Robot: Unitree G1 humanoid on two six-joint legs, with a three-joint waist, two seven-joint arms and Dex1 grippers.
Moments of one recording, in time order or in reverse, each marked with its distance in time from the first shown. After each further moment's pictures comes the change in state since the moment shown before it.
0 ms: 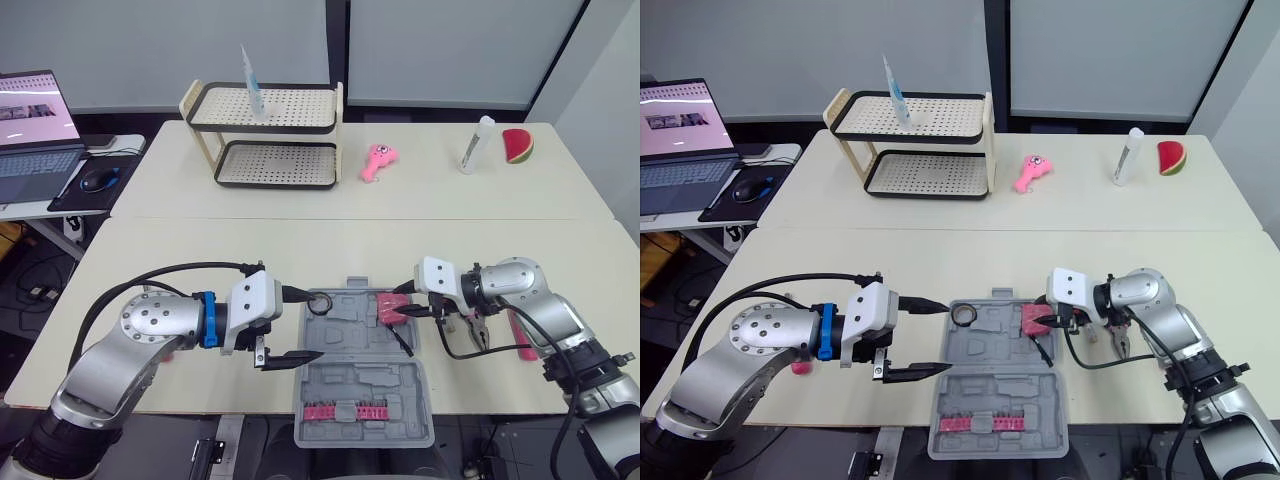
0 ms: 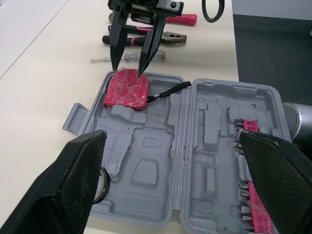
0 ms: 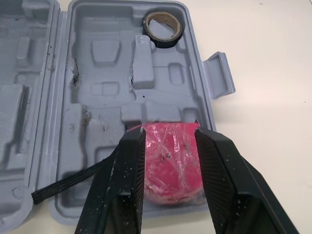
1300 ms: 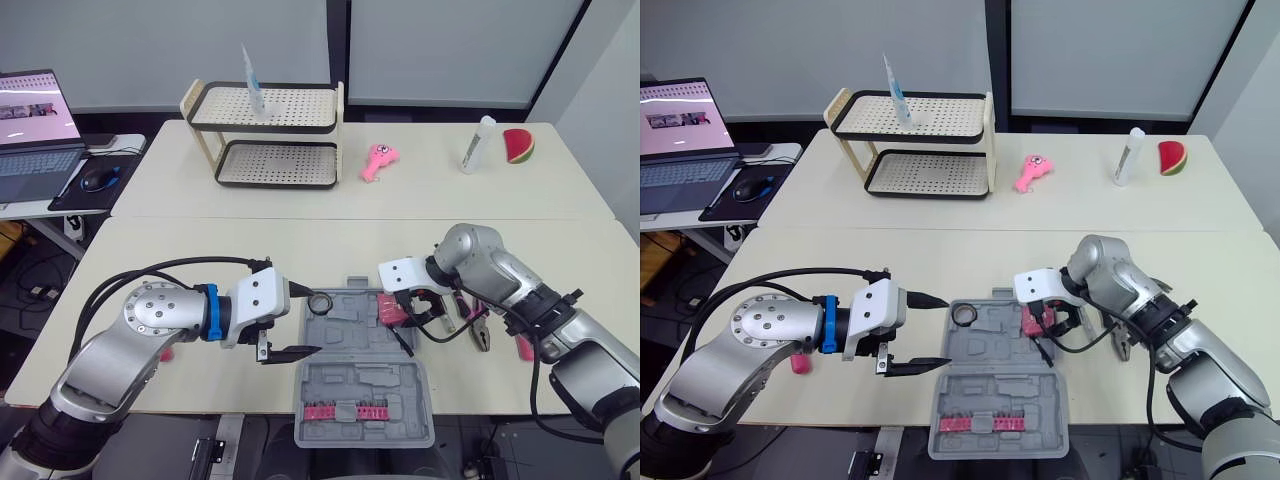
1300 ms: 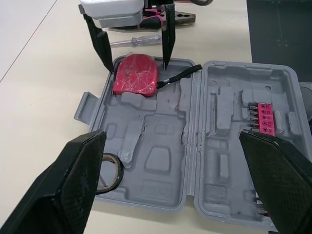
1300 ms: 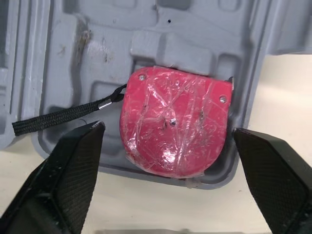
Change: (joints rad) left arm -0.058 0.024 -0.029 -0.034 0.069 0.070 0.017; right arm -0.380 0.035 0.334 0.118 -0.301 0.246 0.258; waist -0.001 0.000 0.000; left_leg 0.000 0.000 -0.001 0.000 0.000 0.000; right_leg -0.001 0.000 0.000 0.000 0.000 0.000
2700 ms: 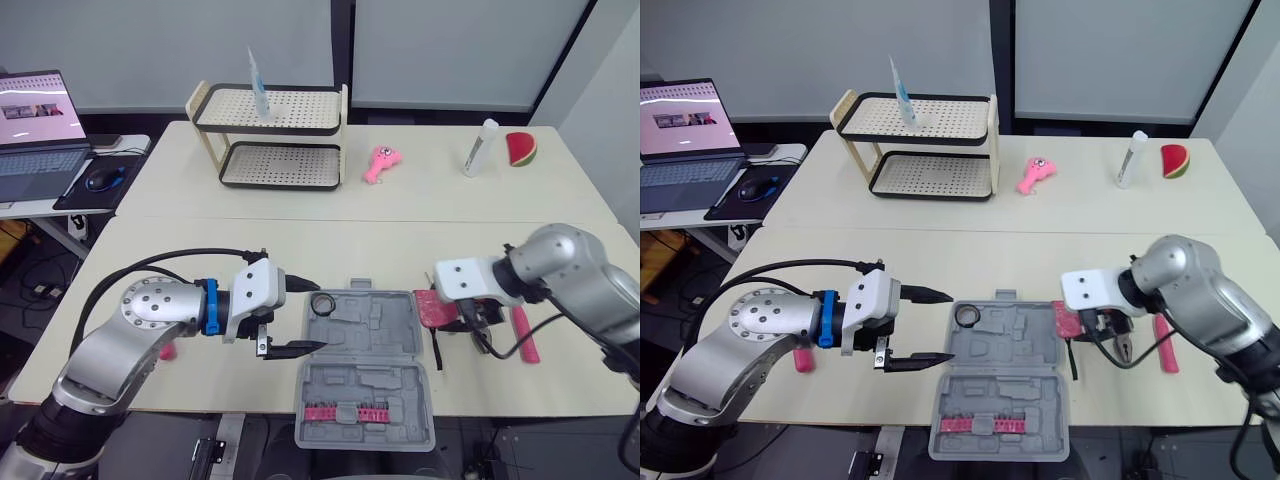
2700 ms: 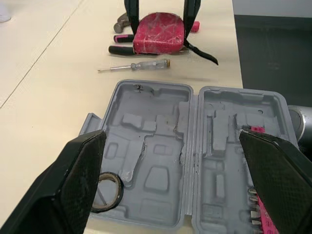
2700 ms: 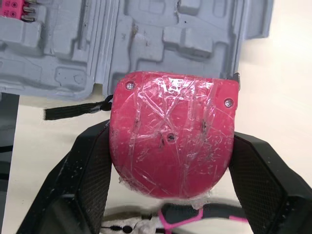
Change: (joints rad) left arm -0.026 -0.007 0.022 0.034 -0.066 -0.021 -0.031; right arm 0.173 -0.323 -0.137 -0.415 0.199 0.078 0.012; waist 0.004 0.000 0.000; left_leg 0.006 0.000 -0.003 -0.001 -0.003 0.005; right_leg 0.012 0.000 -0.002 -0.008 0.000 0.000
